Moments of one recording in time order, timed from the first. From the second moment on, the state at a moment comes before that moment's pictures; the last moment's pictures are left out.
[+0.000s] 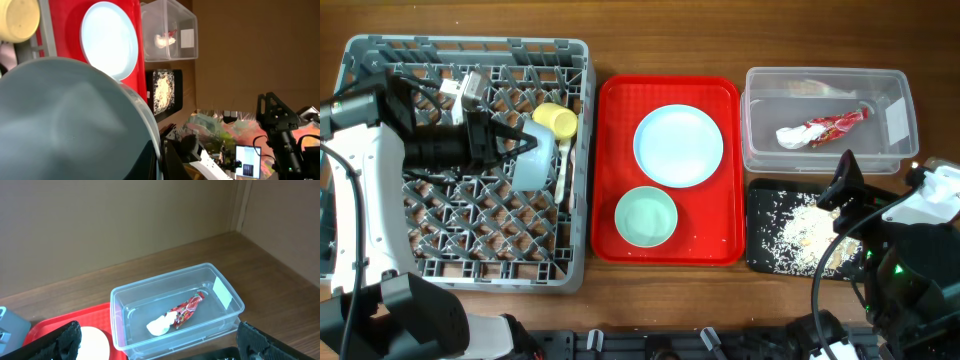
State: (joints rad) left arm 0.31 1.60 1.48 -1.56 1.09 0.35; right arm 0.33 0.58 1.05 -0.83 0.56 0.33
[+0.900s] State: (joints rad) left arm 0.50 1.74 1.22 -1.40 1.15 0.38; right arm 0.33 0.58 1.05 -0.83 0.56 0.33
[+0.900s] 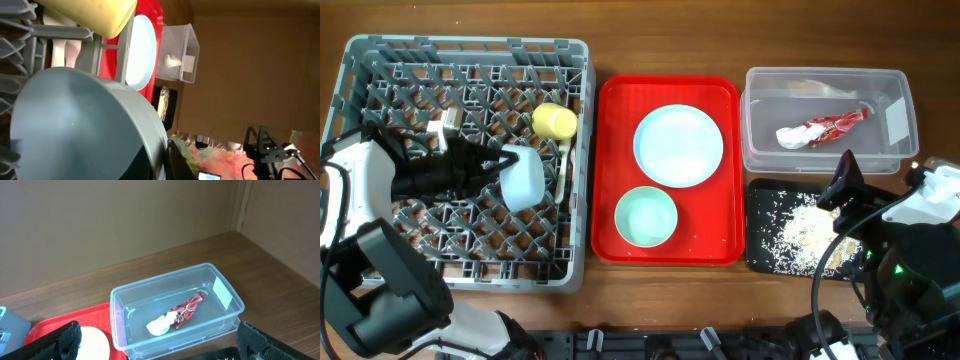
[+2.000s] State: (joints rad) left arm 0.67 1.74 1.34 -1.37 0.74 0.09; right arm 0.33 0.58 1.05 -0.83 0.56 0.33
